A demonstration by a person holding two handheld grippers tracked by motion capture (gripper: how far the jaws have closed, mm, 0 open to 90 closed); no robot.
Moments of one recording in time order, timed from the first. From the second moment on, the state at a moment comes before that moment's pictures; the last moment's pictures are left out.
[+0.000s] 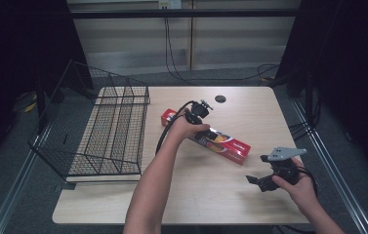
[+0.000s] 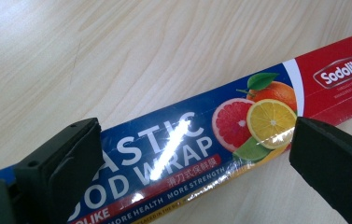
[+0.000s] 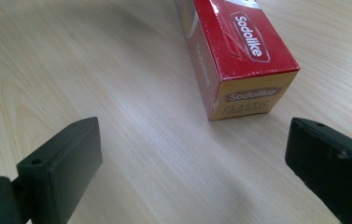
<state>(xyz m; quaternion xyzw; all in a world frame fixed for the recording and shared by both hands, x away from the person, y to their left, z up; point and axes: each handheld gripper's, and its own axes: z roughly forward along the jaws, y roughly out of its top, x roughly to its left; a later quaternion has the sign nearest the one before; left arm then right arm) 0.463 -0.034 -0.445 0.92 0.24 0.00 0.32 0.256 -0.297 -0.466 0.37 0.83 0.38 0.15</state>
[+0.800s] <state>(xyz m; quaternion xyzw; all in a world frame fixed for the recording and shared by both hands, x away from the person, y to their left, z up) 0.475 -0.033 -0.447 0.91 0.24 0.00 0.32 0.256 -0.298 -0.465 0.38 0.83 0.39 0.15</state>
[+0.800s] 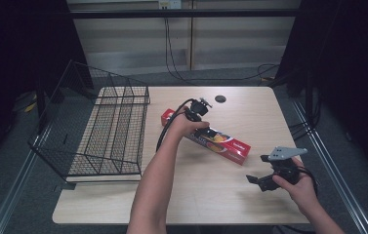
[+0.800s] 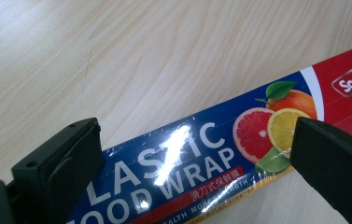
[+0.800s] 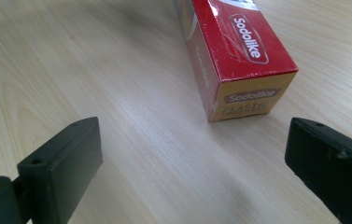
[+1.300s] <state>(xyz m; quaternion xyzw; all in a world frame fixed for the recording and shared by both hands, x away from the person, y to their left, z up) 0.476 -0.029 -0.444 0.92 0.23 -0.01 0.31 0.255 -0.299 -0.464 0.38 0.83 0.39 0.15</state>
